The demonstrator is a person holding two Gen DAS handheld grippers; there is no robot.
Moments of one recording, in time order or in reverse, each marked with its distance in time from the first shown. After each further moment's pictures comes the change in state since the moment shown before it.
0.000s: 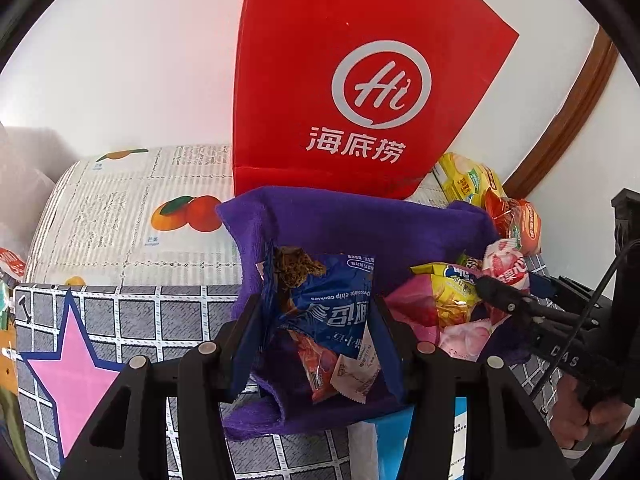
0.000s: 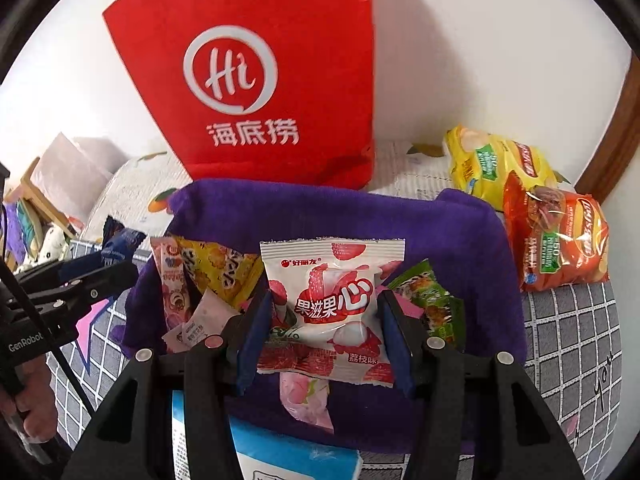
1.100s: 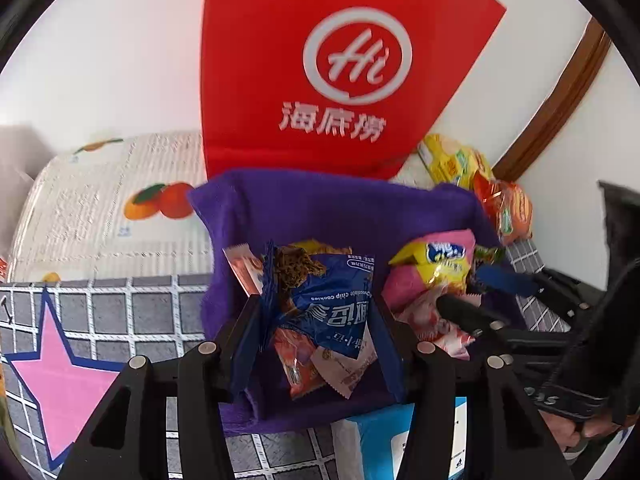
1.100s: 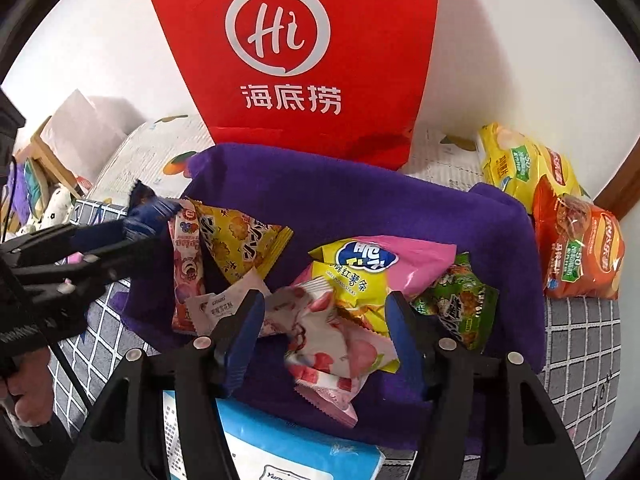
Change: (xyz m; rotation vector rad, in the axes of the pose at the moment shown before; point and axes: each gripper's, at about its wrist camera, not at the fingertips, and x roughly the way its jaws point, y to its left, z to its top) left arm 0.019 -0.013 -0.006 0.025 0.063 -0.042; right arm 0.014 0.024 -0.007 -0.116 0.067 0.019
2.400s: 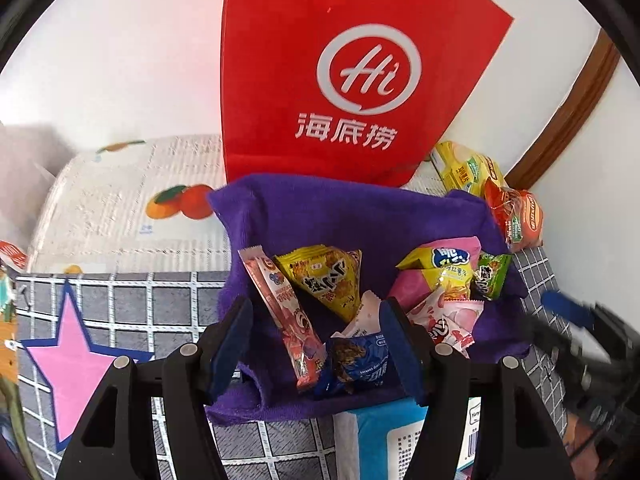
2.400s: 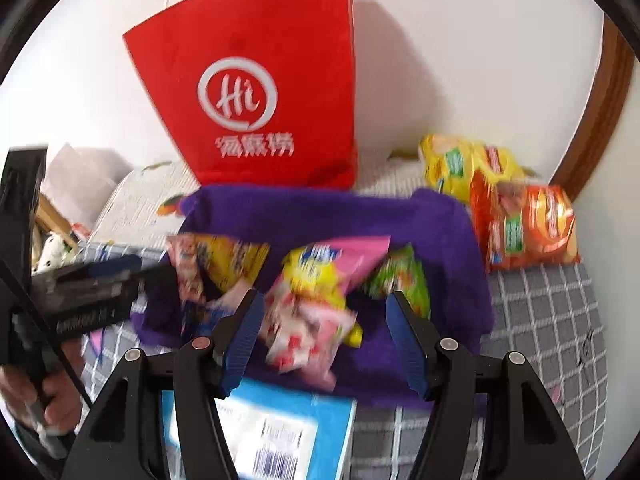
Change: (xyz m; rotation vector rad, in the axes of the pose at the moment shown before) left arm -0.023 -0.003 0.004 -0.021 -0.019 0.071; right arm -0.061 -0.016 -0.020 0.142 -0.082 -0.045
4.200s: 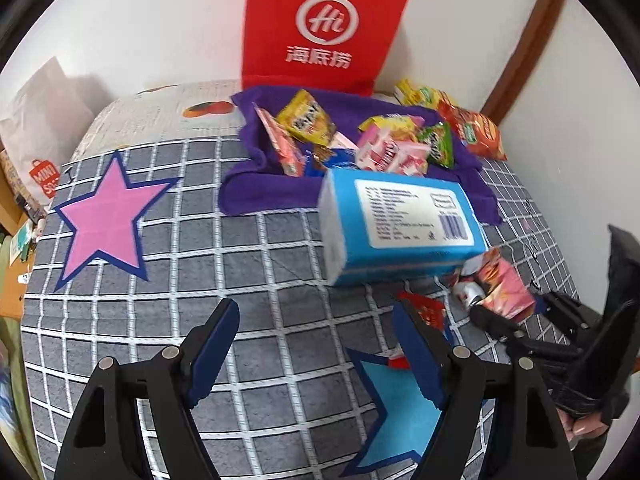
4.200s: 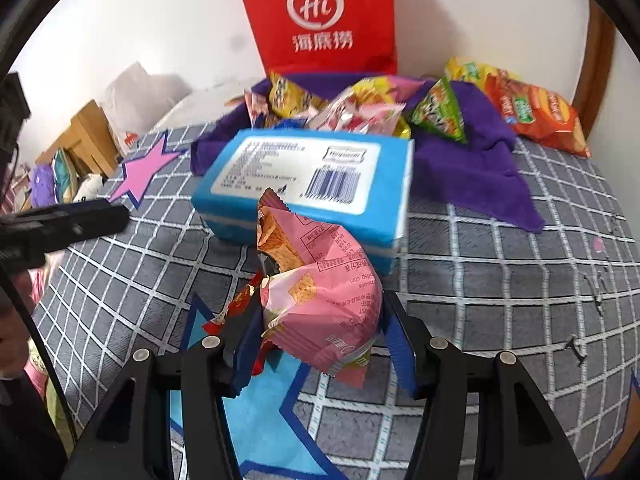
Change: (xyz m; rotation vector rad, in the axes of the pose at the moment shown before) left arm -0.082 -0.014 -0.164 0.048 0.032 -0.006; right arm -0.043 0.014 -0.182 -0.068 0.007 0.102
